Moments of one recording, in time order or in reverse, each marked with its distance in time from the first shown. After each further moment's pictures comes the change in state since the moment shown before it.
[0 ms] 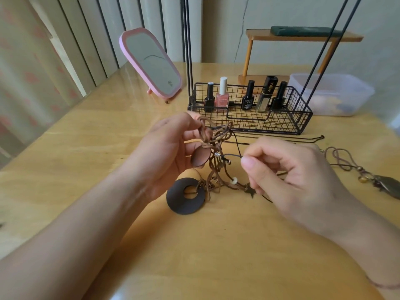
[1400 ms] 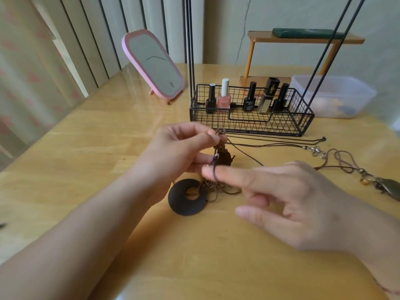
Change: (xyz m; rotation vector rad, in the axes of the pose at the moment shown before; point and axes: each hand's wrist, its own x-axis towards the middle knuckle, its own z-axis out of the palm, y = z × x) left_hand -0.005 0.000 0.004 0.313 0.096 -0.030; right_hand -0.002 -0.002 -0.010 -0.261 -0.325 -0.213
